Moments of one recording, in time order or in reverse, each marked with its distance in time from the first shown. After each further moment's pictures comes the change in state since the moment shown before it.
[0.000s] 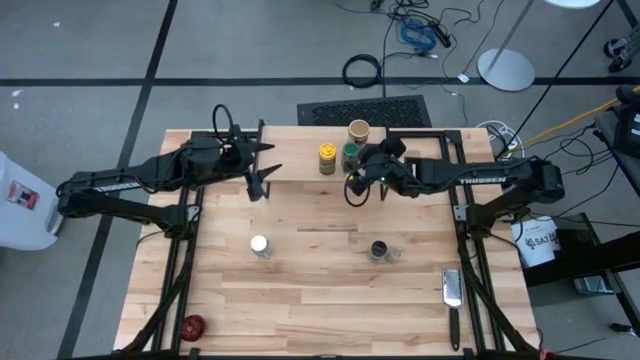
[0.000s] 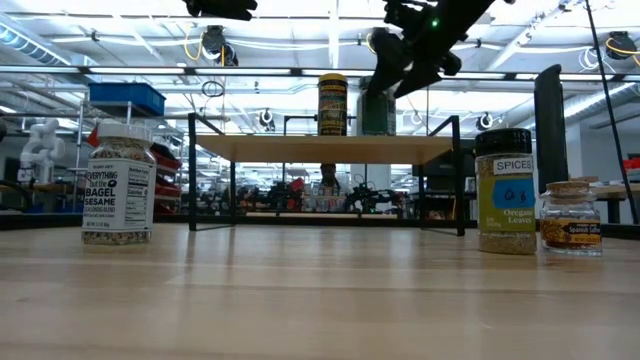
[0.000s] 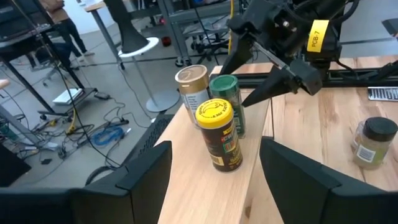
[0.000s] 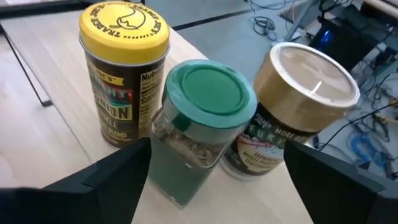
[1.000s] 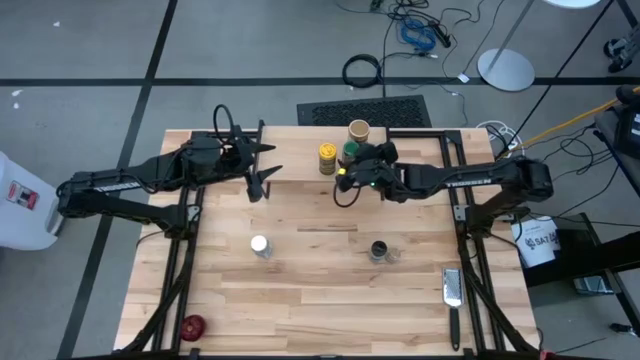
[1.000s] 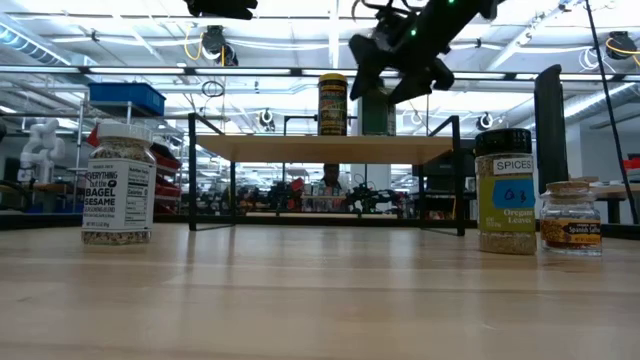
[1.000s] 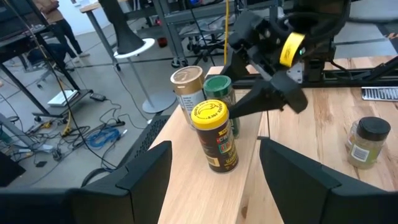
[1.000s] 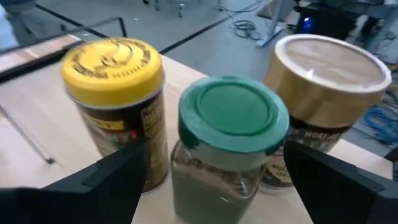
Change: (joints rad) left arm 0.000 0.001 0.000 0.001 0.018 0.001; right arm 0.016 0.106 0.000 0.154 0.116 0.209
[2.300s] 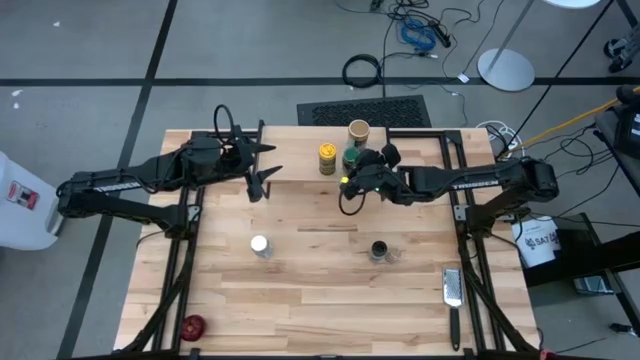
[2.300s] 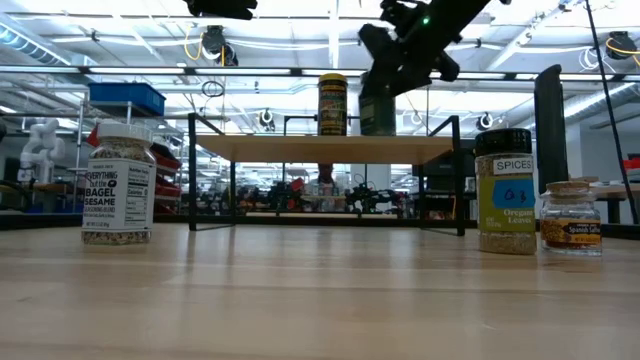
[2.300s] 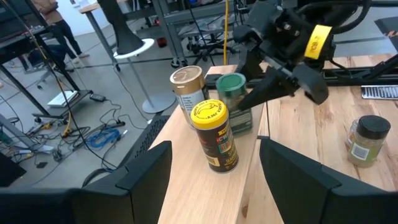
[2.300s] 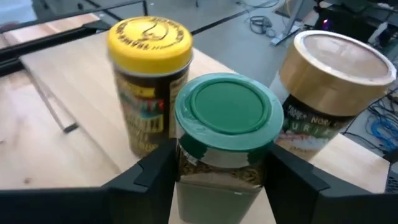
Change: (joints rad) left arm 0.000 0.000 0.000 -0.002 0.002 0.006; right arm 0.044 -0.059 0.000 -0.102 -0.054 -0.045
